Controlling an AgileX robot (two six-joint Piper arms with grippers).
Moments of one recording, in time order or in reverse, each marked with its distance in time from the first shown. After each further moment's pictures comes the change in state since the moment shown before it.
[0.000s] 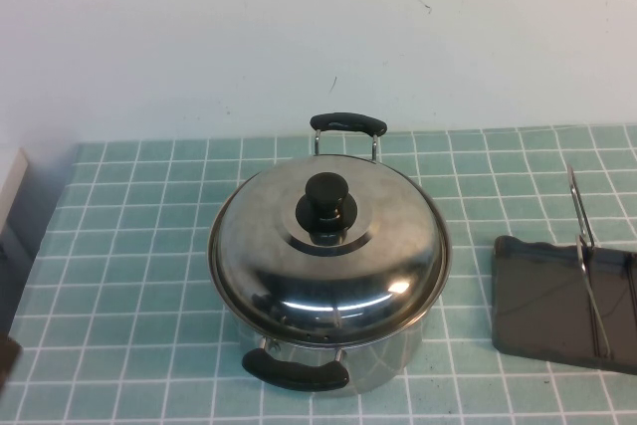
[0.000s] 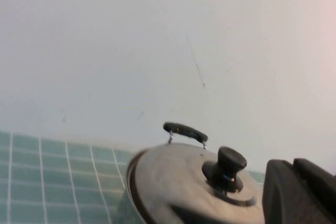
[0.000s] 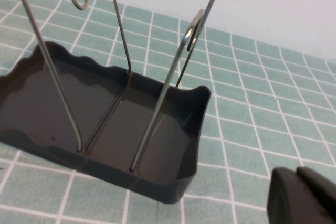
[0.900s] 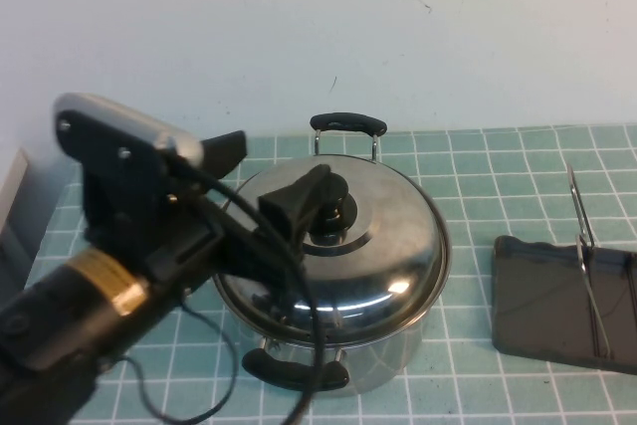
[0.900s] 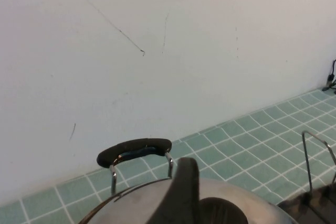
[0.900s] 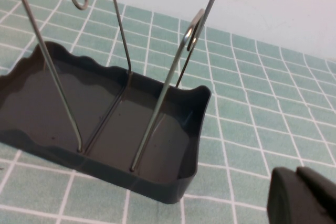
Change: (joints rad) right arm 0.000 0.000 0.000 0.000 0.000 0.000; left arm -0.644 1.055 -0.346 1.090 -0.812 -0.645
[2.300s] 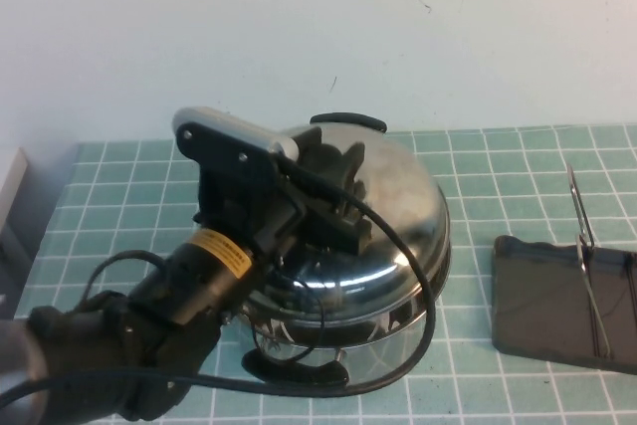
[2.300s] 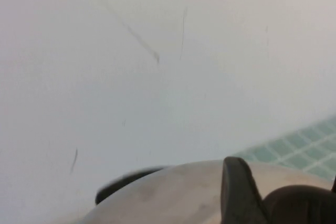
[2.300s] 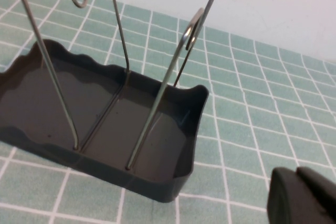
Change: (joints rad) right arm 0.000 0.000 0.000 -0.005 0.000 0.000; left arm -0.005 0.445 -0.090 -0.079 -0.445 0.080
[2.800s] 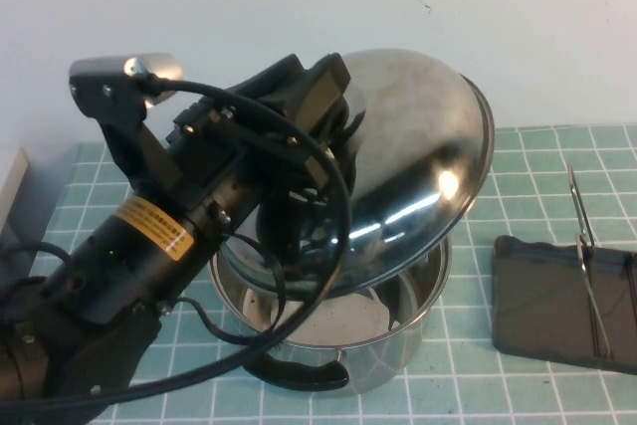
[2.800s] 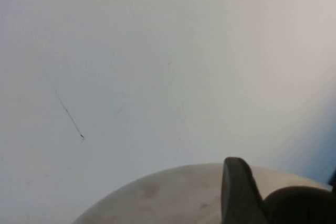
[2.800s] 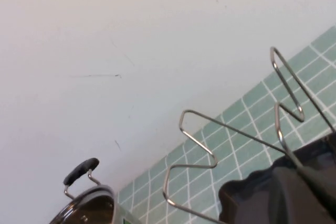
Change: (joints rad) right arm 0.000 0.000 0.003 0.723 -0.193 0.336; left arm 0.000 -0.244 0.000 0.091 0.027 -0.446
